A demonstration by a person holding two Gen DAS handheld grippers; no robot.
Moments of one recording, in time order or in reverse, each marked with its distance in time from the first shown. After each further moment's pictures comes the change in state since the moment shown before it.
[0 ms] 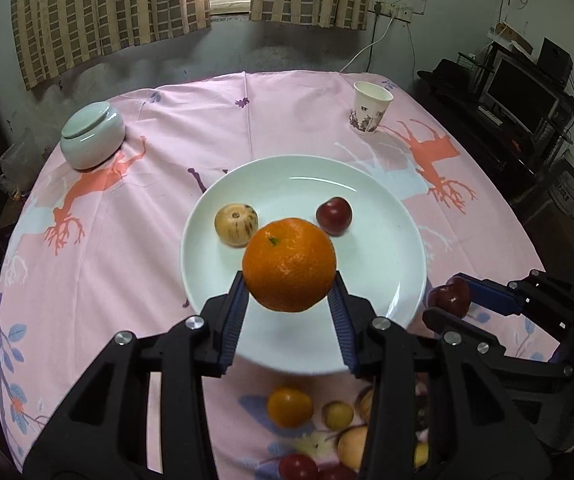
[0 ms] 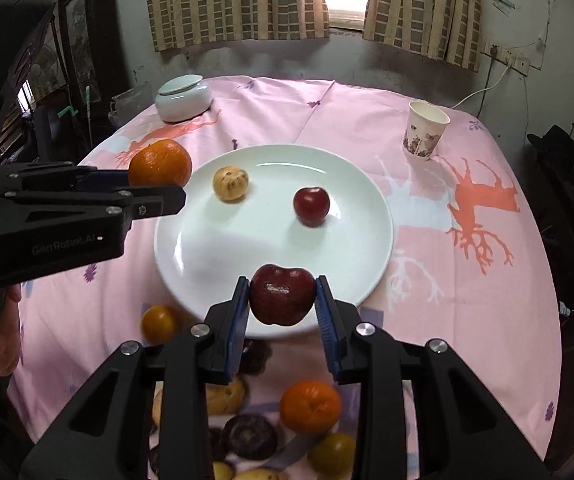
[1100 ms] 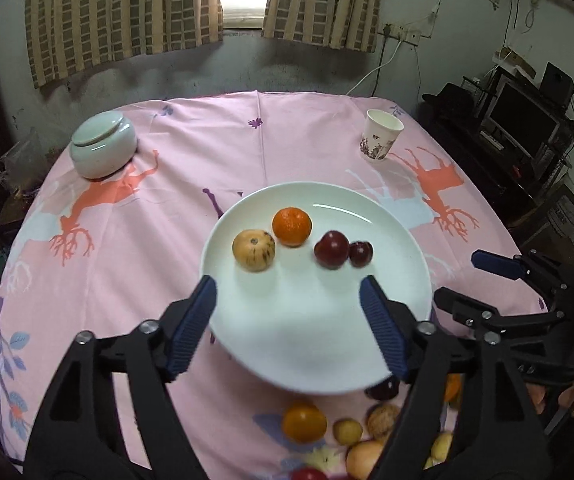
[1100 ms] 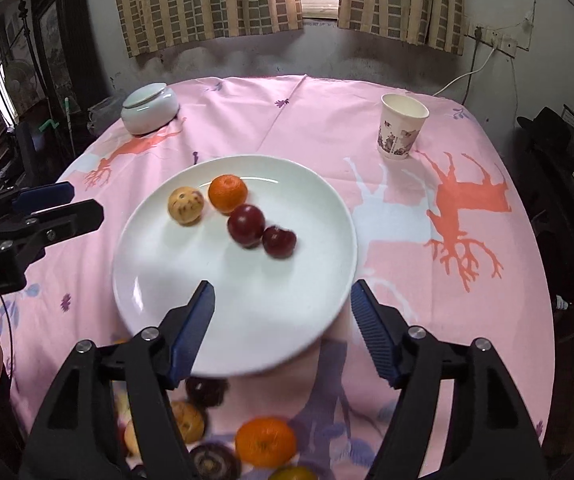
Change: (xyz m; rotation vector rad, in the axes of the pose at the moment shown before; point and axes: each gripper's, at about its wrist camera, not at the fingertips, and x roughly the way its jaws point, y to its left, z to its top) left arm -0.031 0.019 -0.010 -0.038 -0.091 0.004; right arm -0.001 -0.035 0.013 0.058 0.027 -0.014
